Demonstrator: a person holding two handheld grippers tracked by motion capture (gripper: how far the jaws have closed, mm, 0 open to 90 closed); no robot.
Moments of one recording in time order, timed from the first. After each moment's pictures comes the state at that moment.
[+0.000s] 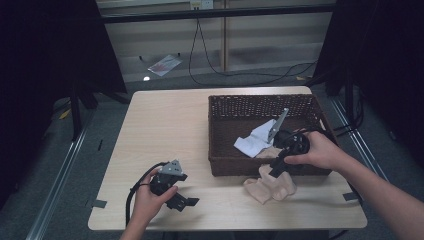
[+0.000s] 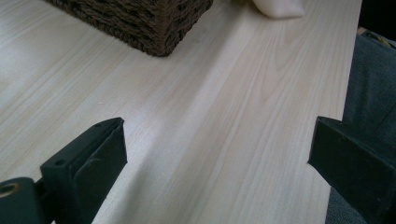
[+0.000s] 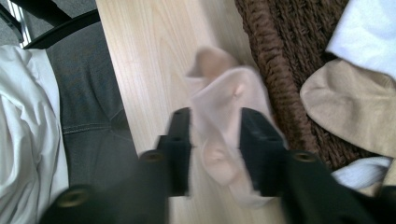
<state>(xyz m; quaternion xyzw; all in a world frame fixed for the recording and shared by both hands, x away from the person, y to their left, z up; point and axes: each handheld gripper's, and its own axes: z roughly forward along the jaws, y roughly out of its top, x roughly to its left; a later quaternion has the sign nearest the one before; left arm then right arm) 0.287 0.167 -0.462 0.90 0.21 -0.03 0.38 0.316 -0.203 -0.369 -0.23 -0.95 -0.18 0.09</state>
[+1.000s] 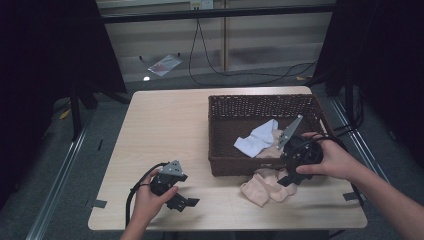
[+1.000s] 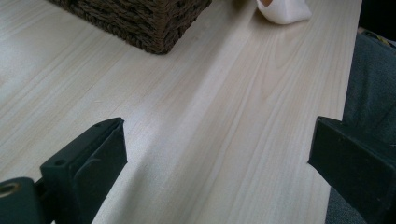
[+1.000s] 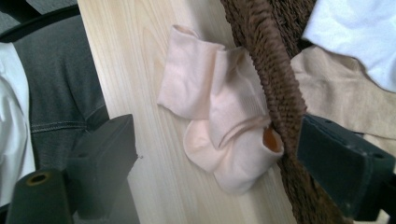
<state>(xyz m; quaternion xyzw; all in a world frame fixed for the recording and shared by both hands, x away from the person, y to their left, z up) 0.287 0.166 -0.464 0.90 0.21 -0.03 0.38 0.293 -0.224 -0.371 -0.22 -0.95 -0.19 0.03</state>
